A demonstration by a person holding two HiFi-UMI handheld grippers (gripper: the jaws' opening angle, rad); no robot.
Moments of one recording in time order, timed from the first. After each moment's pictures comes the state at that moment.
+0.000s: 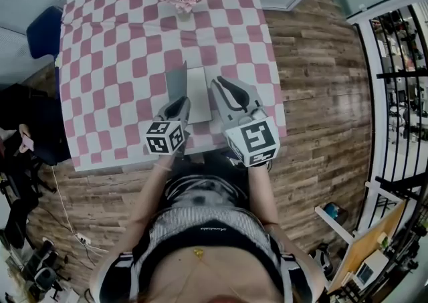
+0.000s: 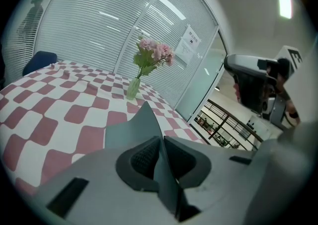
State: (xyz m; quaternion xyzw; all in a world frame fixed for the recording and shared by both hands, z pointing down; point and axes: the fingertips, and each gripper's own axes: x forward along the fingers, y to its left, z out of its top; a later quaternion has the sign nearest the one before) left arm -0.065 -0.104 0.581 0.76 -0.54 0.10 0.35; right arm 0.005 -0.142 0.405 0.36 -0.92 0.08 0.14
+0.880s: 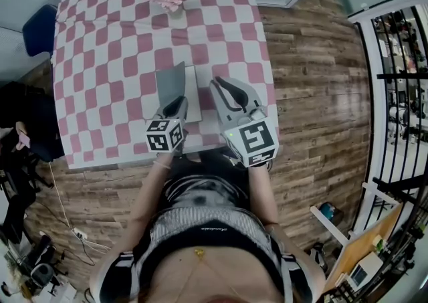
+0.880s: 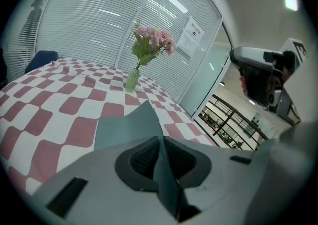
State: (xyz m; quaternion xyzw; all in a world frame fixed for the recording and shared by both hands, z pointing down) left arm -0.037 -0.111 0.608 0.74 -0.55 0.13 0.36; right arm 0.037 -0.155 0.418 0.34 -0.92 0.08 0.15
